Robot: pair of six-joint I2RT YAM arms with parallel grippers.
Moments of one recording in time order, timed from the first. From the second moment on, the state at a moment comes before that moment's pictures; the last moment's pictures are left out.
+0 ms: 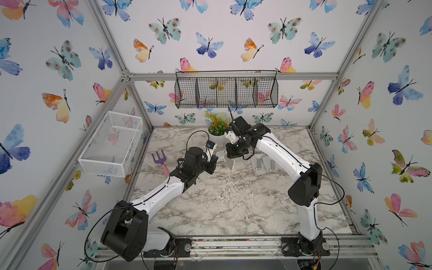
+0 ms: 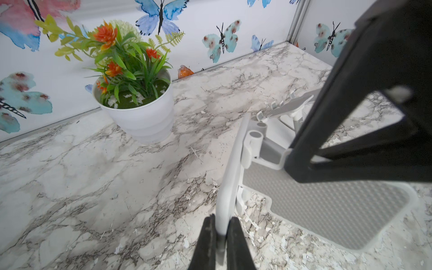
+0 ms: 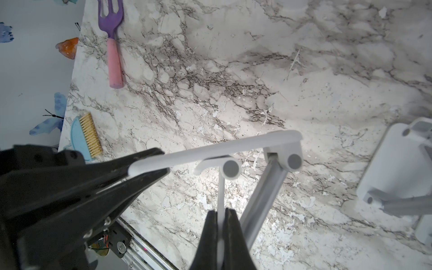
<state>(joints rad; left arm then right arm) -0.49 1.35 0.83 0.06 0.15 0.01 0.74 2.06 2.14 -1.20 -0.21 0.31</state>
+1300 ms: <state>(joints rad) -0.32 1.68 1.01 0.19 0.15 0.03 0.87 1.89 2.05 -1.28 -0.51 0.19</state>
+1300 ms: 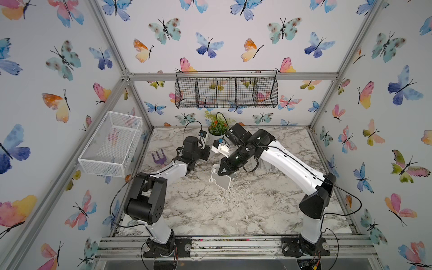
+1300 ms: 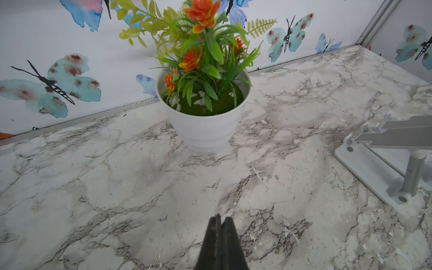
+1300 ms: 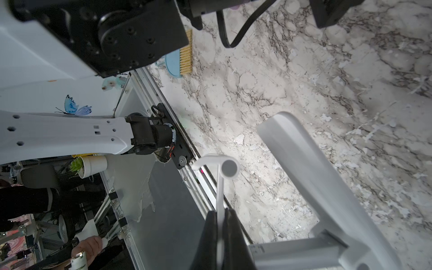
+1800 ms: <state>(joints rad) -0.31 1.34 0.91 0.06 0.06 0.00 0.72 1.89 1.86 -1.11 -0.51 0.36</state>
